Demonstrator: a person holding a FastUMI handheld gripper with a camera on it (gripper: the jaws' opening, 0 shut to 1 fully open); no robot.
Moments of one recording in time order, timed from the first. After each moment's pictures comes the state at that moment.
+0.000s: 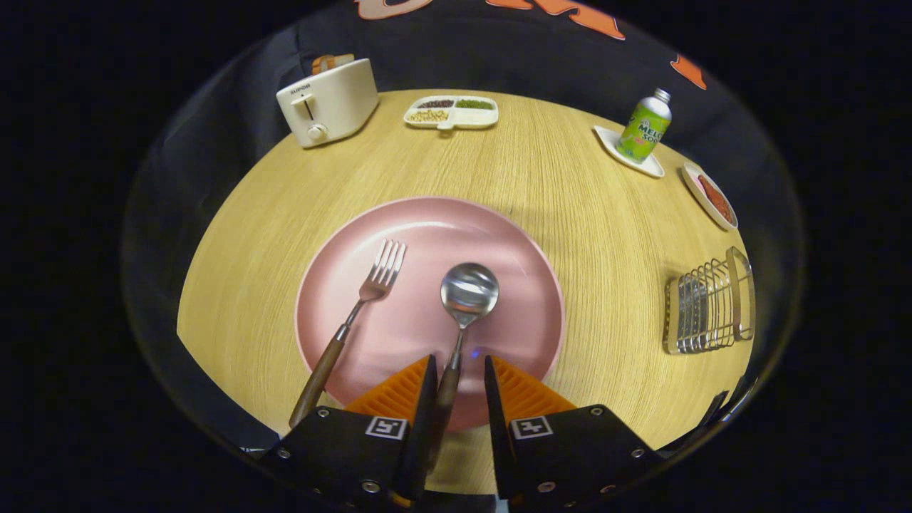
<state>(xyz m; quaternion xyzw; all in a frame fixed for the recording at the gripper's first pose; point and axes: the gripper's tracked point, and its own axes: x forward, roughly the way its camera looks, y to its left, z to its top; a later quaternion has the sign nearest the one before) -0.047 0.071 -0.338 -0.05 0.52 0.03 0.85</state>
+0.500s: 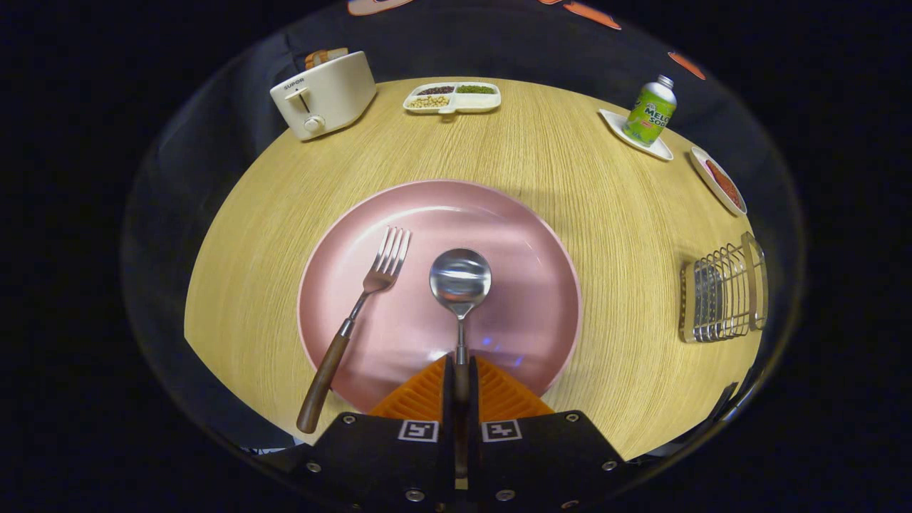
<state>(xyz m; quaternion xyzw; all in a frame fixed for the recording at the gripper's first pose) -0.048 0.074 -0.344 -0.05 0.53 0.04 0.85</state>
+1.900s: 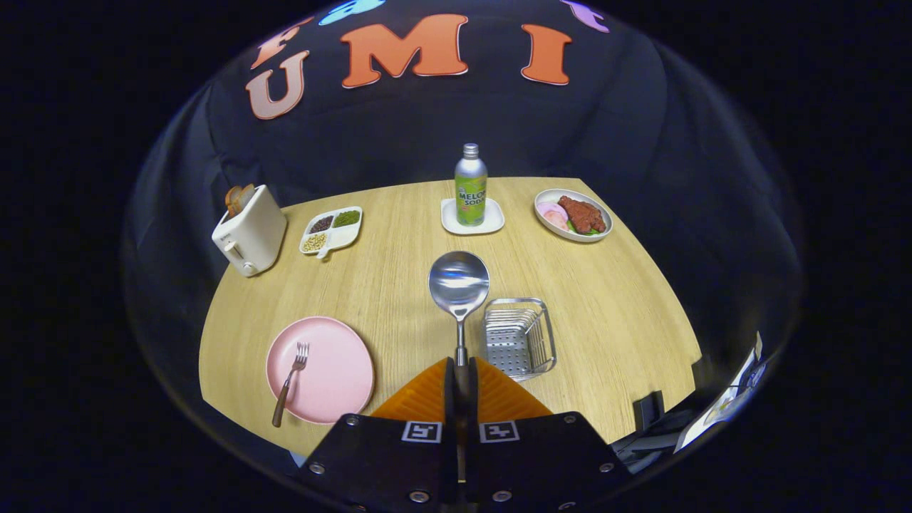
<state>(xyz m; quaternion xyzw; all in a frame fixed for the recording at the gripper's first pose) -0.048 -0.127 -0.186 0.02 0.39 -0.11 0.92</state>
